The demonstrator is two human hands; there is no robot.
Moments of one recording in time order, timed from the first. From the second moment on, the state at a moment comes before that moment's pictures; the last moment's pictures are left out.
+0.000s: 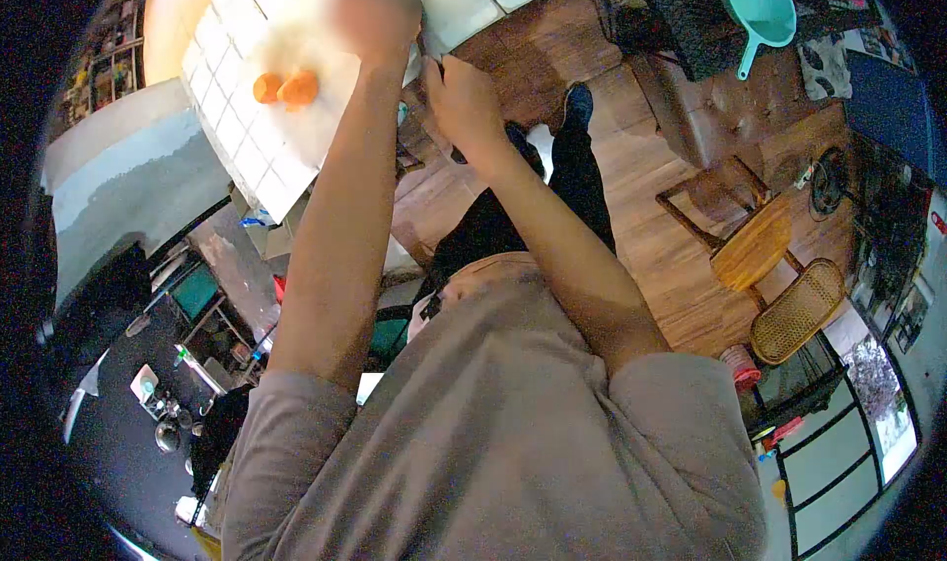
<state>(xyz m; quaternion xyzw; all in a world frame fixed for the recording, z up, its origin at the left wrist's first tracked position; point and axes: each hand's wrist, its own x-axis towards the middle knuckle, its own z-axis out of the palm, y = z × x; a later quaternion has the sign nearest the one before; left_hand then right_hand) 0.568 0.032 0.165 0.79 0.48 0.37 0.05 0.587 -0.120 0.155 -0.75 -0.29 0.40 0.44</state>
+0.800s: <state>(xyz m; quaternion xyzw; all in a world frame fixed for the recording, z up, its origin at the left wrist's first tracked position) 0.549 0.033 0.166 0.81 0.47 0.34 0.02 0.590 -0.129 0.166 -0.74 -0.30 0.42 0.43</state>
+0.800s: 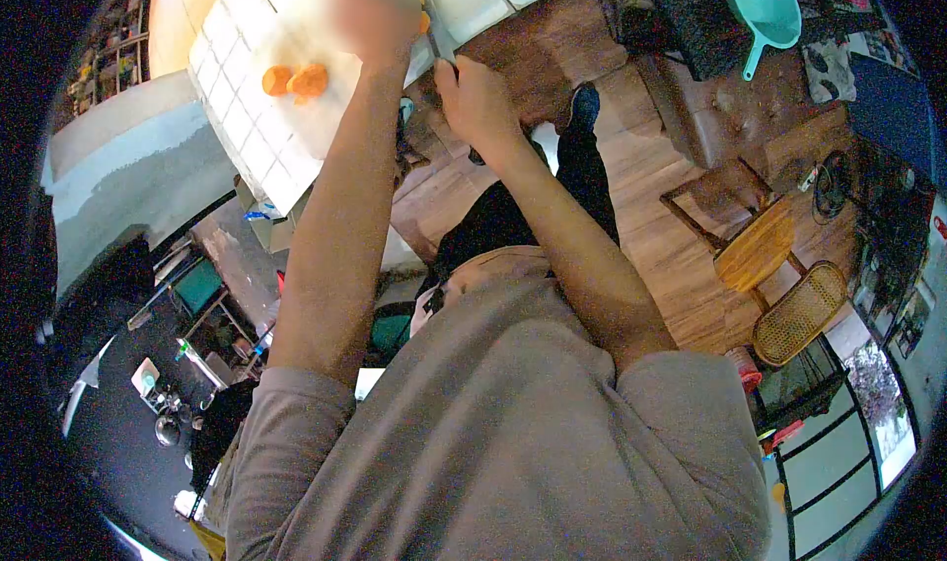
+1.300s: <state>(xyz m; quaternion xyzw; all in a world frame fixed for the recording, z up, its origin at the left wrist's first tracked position) 0.553 0.028 0.174 0.80 0.52 0.29 0.05 0.596 -0.130 0.180 -0.73 -0.27 0.48 0.41</state>
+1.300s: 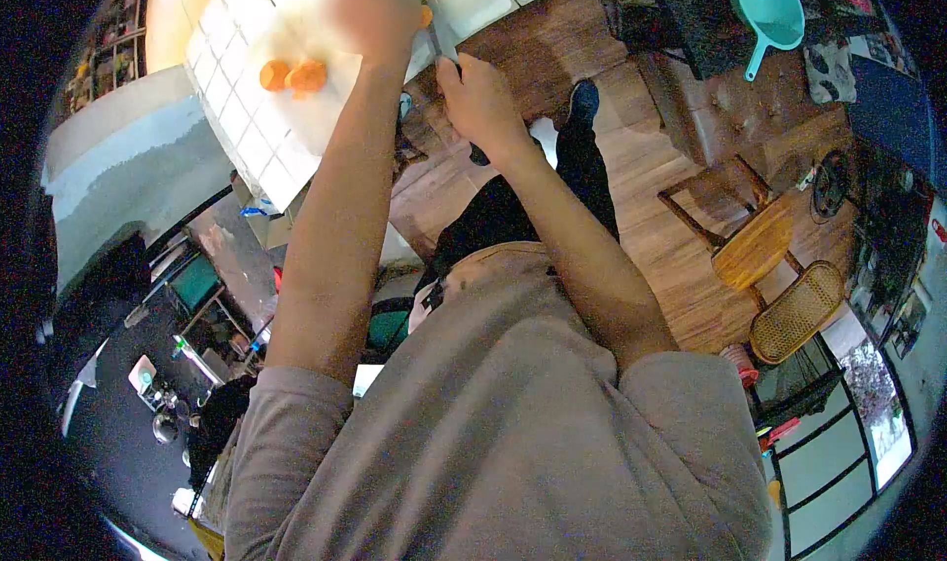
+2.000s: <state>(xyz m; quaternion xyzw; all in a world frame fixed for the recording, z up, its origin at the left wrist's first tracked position) 0.551 0.030 0.178 0.80 0.54 0.26 0.08 0.595 -0.128 0.180 -0.73 -0.27 0.48 0.40</state>
